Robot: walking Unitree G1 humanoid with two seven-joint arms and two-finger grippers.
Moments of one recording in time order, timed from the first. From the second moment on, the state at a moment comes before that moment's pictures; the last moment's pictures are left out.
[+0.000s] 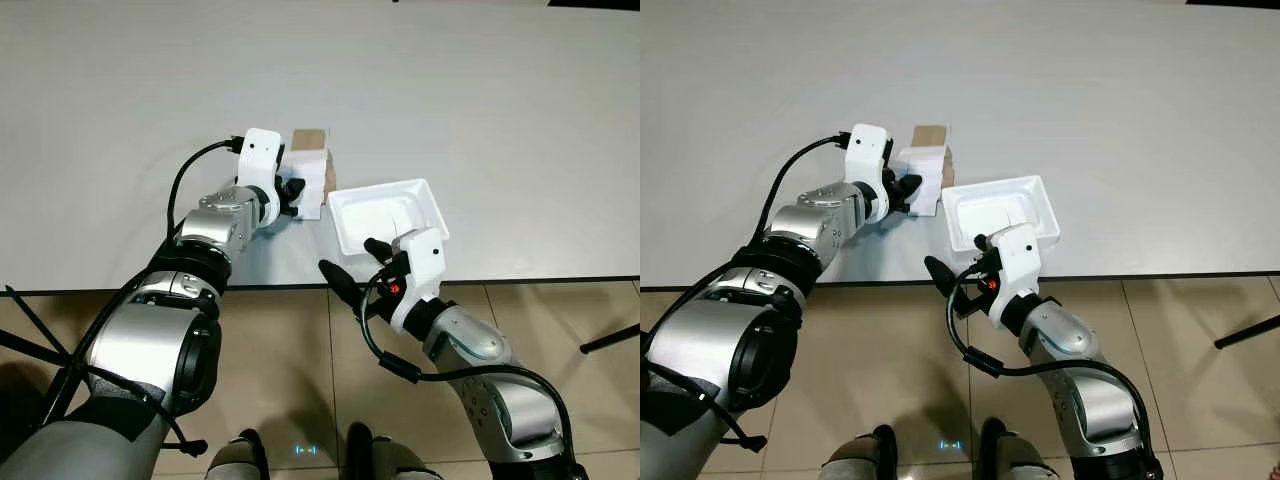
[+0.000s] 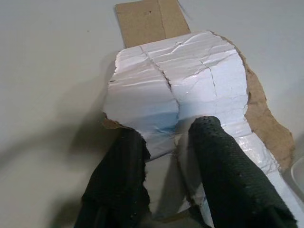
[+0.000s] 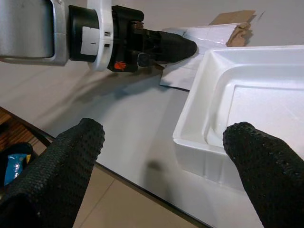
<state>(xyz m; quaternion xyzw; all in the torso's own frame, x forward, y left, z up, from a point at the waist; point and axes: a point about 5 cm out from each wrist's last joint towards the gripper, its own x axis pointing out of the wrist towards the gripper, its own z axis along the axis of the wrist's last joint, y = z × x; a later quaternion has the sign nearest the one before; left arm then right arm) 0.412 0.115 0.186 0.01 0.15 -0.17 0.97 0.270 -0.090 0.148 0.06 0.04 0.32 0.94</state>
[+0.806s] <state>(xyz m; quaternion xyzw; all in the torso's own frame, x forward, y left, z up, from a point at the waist) 0.409 0.121 0.228 -0.05 -0.08 -0.13 0.99 0.279 -0.085 0.156 0.06 0.02 0.33 0.94</state>
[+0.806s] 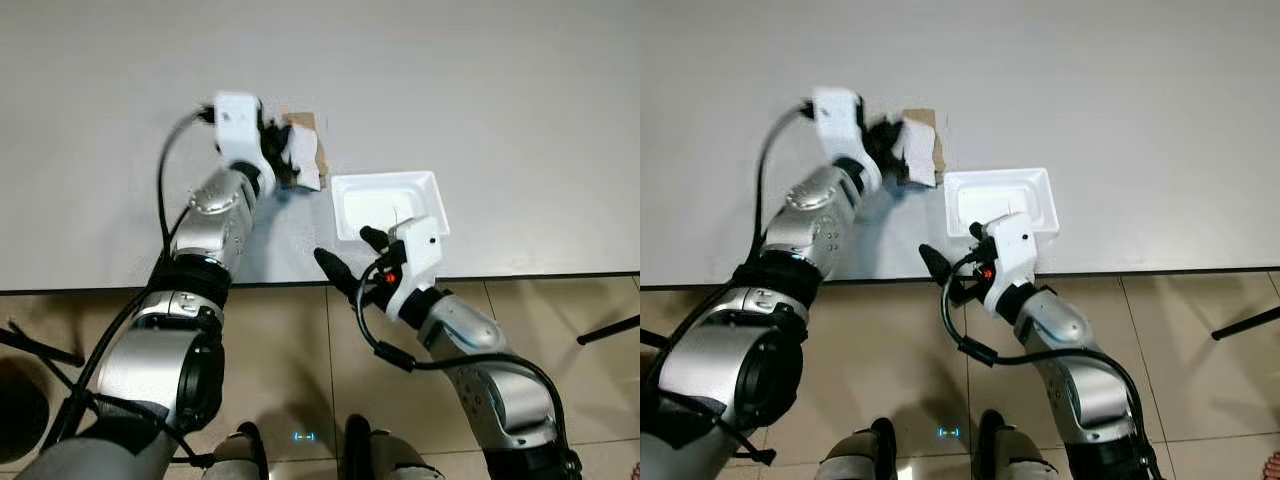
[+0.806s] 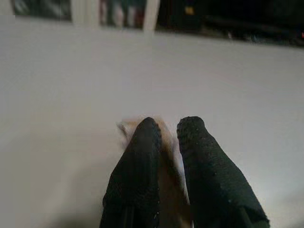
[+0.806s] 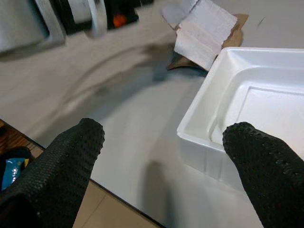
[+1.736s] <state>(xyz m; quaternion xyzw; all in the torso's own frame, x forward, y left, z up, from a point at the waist) 0.392 0.139 0.202 0.02 -0.06 -0.10 0.99 0.298 -0.086 0.153 0.05 0.02 0.32 0.95</state>
